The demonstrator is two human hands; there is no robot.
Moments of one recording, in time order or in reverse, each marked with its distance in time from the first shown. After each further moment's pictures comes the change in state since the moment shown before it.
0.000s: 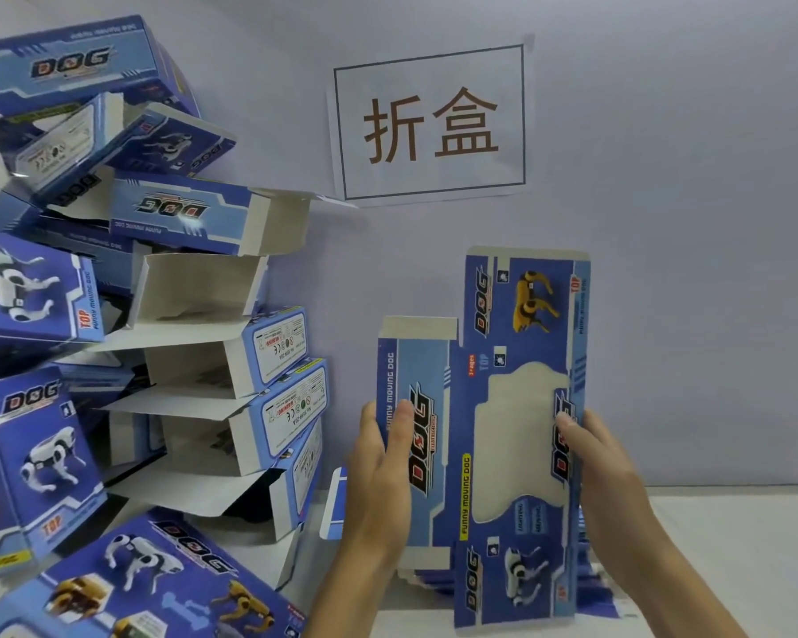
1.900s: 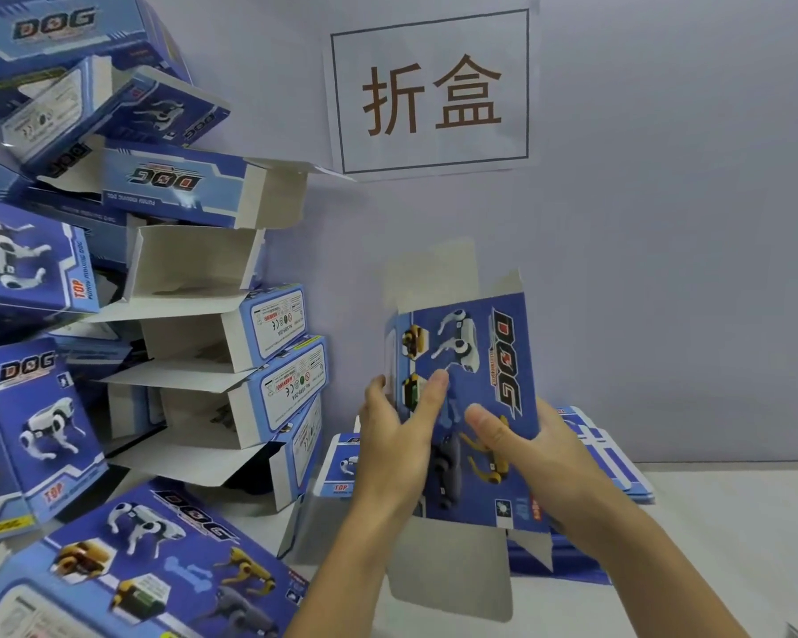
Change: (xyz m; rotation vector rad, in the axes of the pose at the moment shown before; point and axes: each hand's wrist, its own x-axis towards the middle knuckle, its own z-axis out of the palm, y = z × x) left_hand 0.006 0.004 0.007 0.209 0.035 -0.147; right_hand -0.017 -0.018 0.040 -0.222 -0.214 0.034
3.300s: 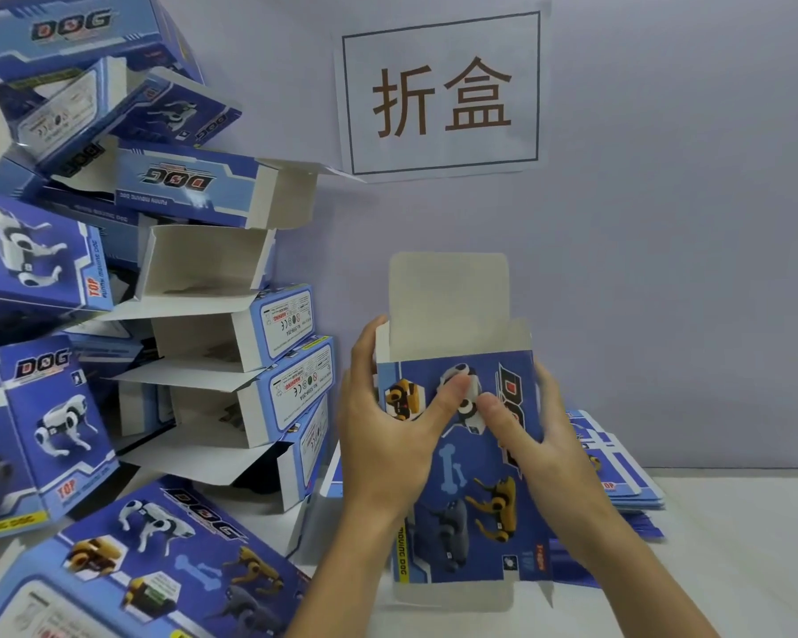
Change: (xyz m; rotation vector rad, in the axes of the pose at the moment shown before) left_hand -0.007 0.013 -0.013 -0.085 0.130 0.454; right_hand 0.002 0.004 0.012 0.047 0.119 -0.145
